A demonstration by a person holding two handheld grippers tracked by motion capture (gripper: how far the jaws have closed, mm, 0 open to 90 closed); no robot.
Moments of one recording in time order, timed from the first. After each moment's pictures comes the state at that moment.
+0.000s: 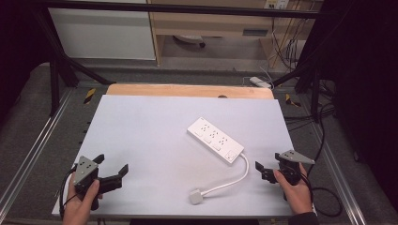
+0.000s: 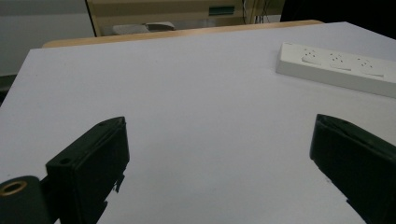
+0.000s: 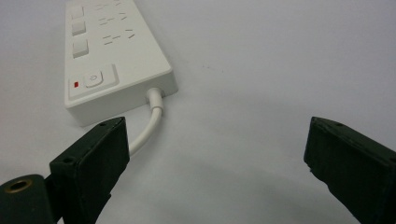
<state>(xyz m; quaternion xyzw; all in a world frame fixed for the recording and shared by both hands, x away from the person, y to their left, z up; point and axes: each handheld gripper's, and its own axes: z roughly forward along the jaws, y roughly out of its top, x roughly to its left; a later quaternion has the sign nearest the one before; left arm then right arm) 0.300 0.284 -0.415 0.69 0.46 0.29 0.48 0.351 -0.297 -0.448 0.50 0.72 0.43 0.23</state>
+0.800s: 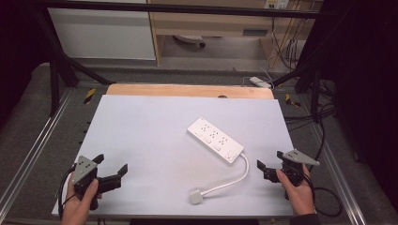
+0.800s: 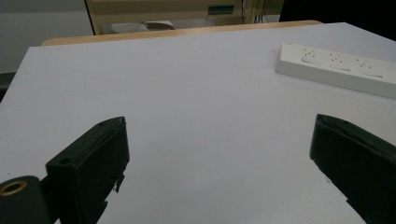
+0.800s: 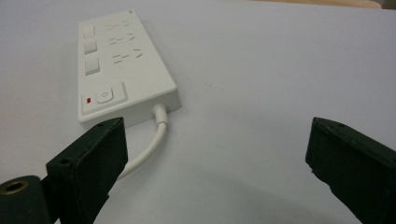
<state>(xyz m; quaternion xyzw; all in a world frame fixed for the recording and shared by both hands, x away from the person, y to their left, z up) 0.300 0.287 -0.414 0.69 0.46 0.29 0.48 0.345 -0.300 -0.439 0.48 0.71 0.45 0.25</state>
